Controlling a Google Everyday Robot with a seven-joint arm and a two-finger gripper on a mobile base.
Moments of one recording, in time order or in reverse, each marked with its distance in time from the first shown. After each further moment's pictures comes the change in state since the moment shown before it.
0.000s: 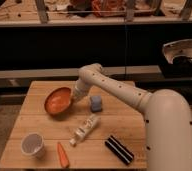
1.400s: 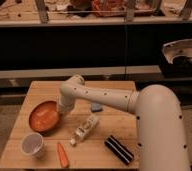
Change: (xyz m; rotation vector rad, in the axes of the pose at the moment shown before) arm -0.076 -0.059 0.067 -0.109 -0.086 -0.106
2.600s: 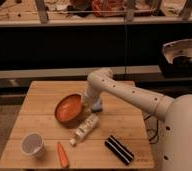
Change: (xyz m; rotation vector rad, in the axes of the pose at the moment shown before) arm 0.008 0.121 -0.074 -0.005 0.058 0.132
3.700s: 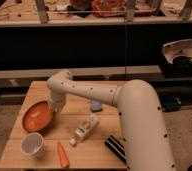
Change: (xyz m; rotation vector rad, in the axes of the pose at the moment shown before) arm -0.030 -0.158 0.075 -0.053 -0.096 -0.214
